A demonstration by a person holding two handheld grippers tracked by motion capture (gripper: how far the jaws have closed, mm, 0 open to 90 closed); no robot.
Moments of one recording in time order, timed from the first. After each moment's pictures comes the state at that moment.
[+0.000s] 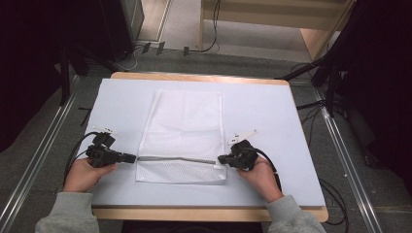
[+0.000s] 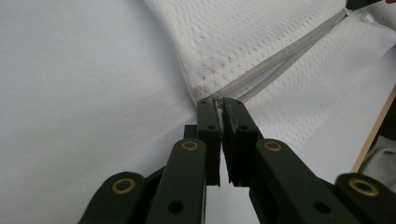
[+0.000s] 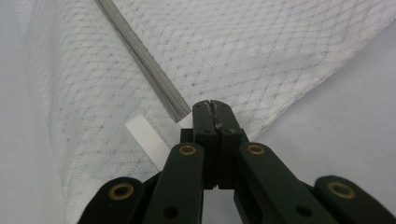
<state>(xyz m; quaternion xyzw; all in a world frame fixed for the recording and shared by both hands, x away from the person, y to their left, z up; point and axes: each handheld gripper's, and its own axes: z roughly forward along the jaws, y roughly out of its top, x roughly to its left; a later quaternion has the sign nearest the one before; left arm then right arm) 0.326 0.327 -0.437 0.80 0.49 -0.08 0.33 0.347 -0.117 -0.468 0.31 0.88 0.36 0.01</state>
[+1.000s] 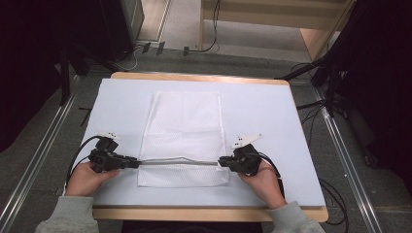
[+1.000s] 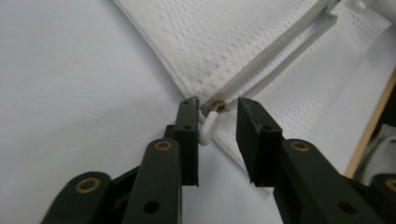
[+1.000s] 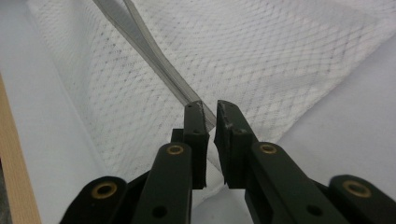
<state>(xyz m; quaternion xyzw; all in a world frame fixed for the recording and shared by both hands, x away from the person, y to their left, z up) 0.314 0.317 -0.437 0.82 0.47 -0.05 0.34 0.326 -0.123 -0.450 0.31 0.87 0.38 0.02</state>
